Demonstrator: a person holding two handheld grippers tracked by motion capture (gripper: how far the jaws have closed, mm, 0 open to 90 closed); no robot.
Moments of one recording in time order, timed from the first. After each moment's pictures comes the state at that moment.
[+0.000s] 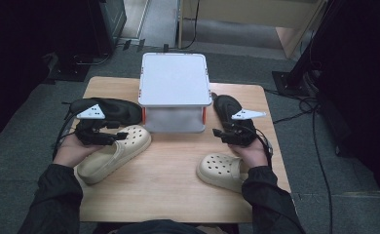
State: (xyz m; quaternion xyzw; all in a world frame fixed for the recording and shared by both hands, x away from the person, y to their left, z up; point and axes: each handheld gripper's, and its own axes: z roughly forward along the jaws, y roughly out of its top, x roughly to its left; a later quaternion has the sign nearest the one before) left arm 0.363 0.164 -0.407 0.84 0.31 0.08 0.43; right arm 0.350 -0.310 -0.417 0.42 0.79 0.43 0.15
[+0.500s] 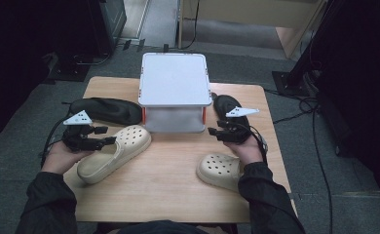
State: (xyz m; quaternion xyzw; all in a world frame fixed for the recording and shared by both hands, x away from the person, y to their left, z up) left arm 0.351 0.199 -0.422 0.83 0.35 0.09 0.42; right arm 0.363 -0.299 -0.422 0.41 0.80 0.42 0.13
